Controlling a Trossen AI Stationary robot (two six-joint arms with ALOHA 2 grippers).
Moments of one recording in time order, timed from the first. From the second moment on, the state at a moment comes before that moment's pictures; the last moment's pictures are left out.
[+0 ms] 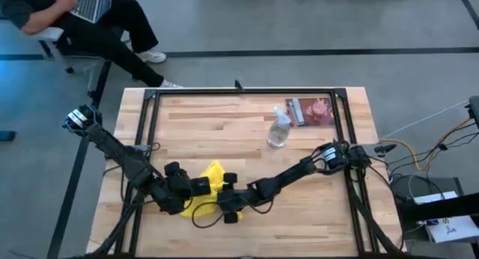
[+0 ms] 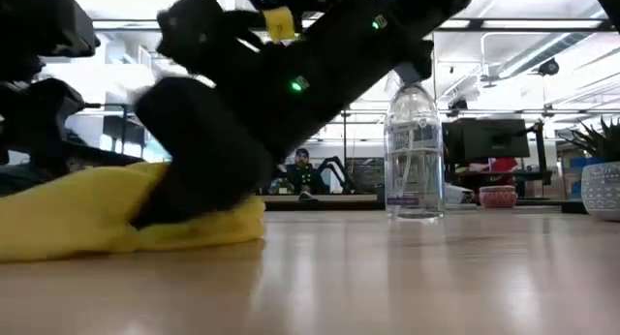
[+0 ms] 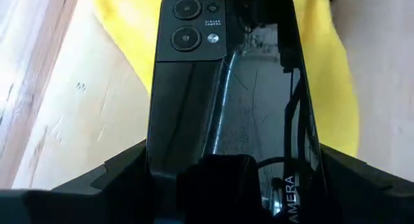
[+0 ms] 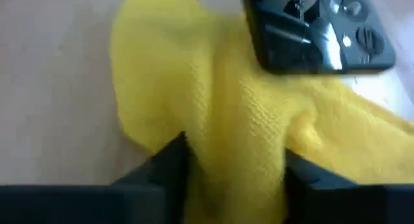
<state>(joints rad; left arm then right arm) -0.73 1.23 0.64 -0.58 -0.38 -0.90 0.34 2.29 1.55 0.01 0.31 0.05</state>
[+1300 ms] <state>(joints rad) -0.70 1.58 0.83 -0.14 -0.58 -0.59 0.34 2.25 1.73 -0.10 0.28 -0.08</state>
